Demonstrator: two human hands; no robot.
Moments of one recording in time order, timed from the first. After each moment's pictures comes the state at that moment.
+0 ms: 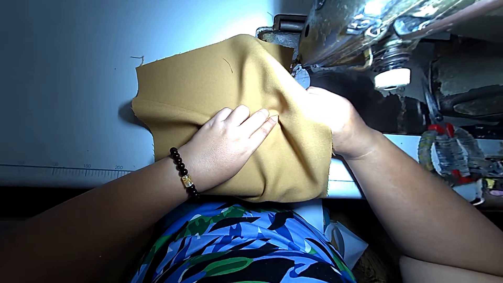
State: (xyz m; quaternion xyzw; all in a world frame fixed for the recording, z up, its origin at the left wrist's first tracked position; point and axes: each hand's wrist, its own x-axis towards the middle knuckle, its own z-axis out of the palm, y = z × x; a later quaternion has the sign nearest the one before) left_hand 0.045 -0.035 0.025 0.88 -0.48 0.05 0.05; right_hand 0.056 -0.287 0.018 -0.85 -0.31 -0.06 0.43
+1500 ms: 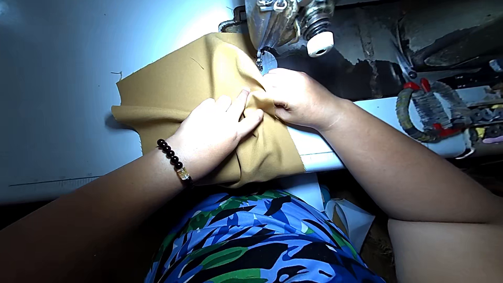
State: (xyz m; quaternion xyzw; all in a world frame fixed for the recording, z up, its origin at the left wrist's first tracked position) left_hand 0.049 -0.057 0.050 0.86 -0.52 0.00 -0.02; right_hand 0.069 -0.292 0.011 -0.83 -0.46 -0.15 0.27
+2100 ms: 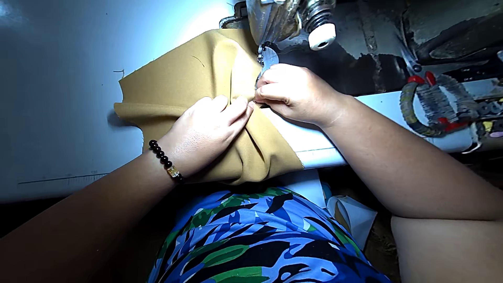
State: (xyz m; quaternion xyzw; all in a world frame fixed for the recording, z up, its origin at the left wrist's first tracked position) left_hand 0.049 -0.040 0.041 0.84 -0.54 0.06 0.01; right_hand 0.070 -0.291 0.008 -0.83 -0.46 -0.15 0.27
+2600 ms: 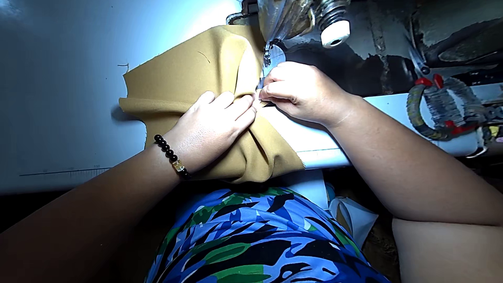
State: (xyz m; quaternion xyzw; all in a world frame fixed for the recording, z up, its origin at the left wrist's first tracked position) left_hand 0.050 -0.040 0.040 0.85 -0.53 0.04 0.00; right_hand 0.069 -0.291 0.008 -0.83 -0.46 -0.15 0.27
